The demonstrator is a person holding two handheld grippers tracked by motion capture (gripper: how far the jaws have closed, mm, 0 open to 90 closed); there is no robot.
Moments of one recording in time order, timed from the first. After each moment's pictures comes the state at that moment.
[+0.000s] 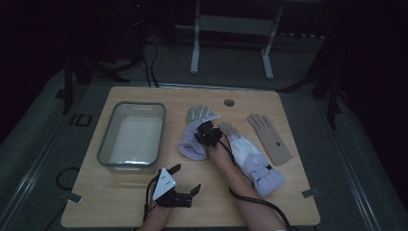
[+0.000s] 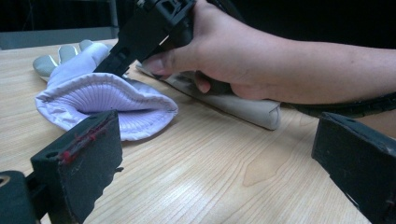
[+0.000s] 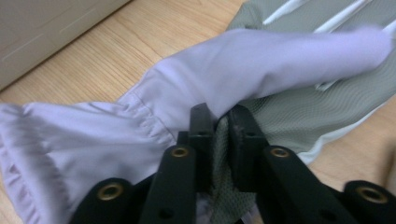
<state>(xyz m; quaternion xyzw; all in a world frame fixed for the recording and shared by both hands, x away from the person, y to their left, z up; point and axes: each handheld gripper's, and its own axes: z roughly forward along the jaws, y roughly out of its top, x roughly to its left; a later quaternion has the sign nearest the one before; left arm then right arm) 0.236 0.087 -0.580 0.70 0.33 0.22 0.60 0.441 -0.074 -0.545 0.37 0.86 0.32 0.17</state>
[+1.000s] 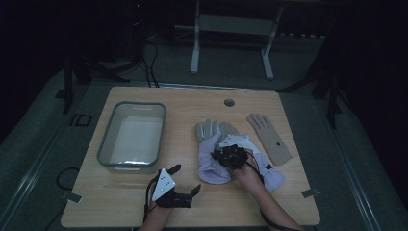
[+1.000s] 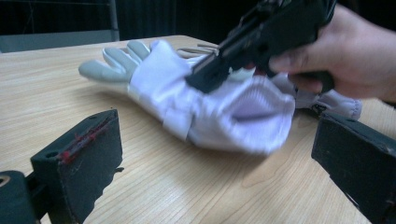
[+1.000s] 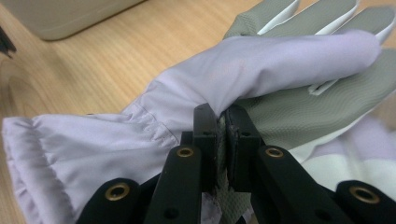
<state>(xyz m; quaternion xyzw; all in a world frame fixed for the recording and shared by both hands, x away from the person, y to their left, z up) 0.234 0.087 -0.581 0.70 0.33 0.22 0.60 0.356 -0.151 -0.529 0.29 0.87 0.37 0.14</state>
